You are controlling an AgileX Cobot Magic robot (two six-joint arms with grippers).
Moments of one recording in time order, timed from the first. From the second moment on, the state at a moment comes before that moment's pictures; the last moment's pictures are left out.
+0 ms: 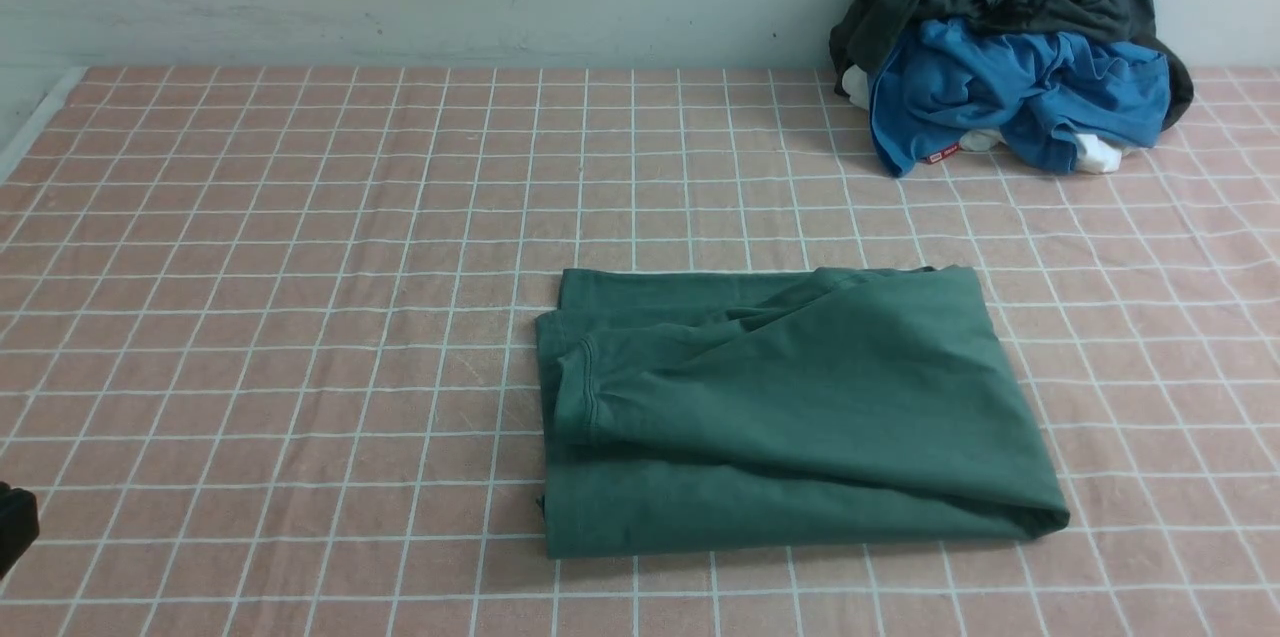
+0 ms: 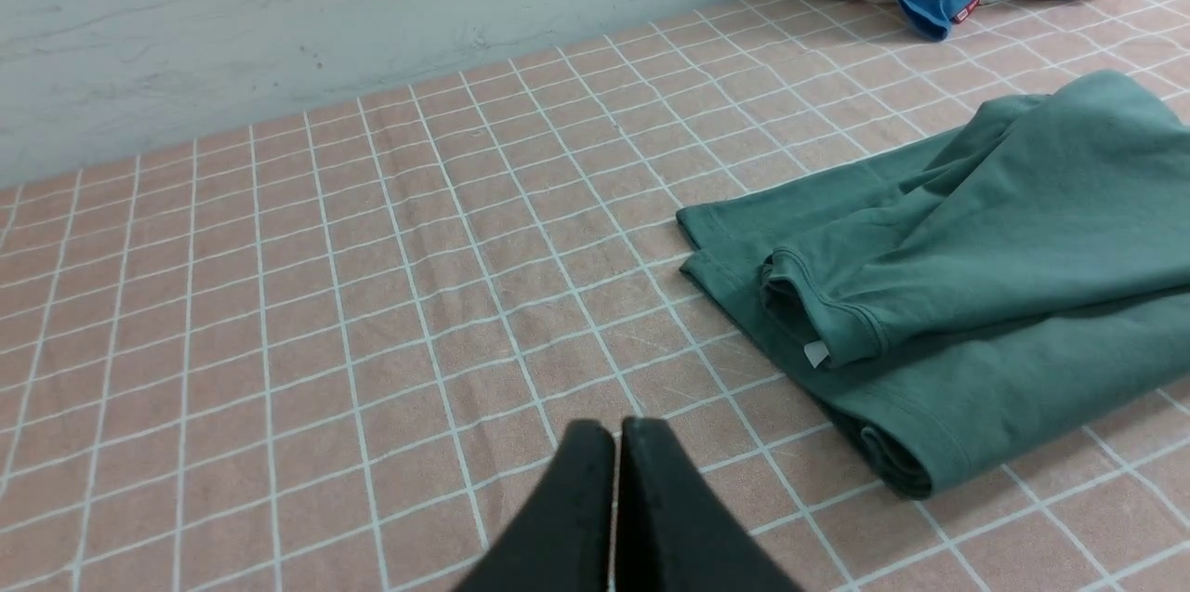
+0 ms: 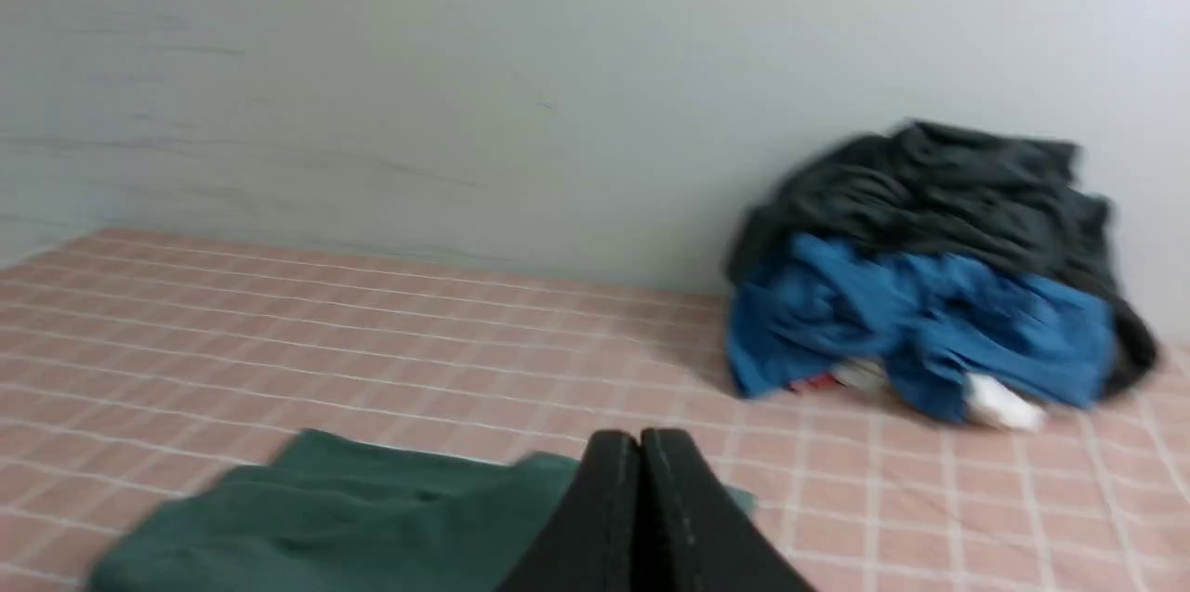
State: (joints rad) right arm 0.17 0.19 -0.27 0.04 0.29 0.05; left arm -0.29 0.20 -0.45 -0.03 0.61 0.13
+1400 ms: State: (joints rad) right arm -0.01 -0.01 0.03 -0.06 0.35 0.16; left arm -0.29 0.20 -0.45 -0.03 0.63 0.13
